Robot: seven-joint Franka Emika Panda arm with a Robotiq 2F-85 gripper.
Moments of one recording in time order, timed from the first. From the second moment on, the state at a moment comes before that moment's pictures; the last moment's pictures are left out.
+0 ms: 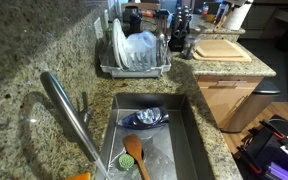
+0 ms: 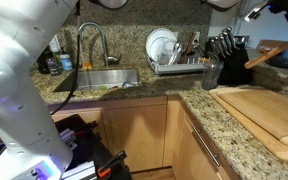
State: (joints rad) arm -0.17 0.74 -0.48 -1.04 -0.17 2.28 1.01
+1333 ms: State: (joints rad) arm 0.18 0.72 -0.59 -1.07 -0.54 2.65 1.12
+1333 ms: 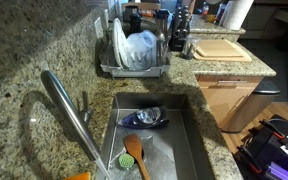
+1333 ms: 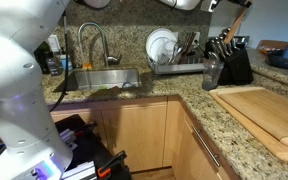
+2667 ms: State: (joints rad) arm 0.42 0.52 -0.66 -1.20 -0.65 2.37 0.84
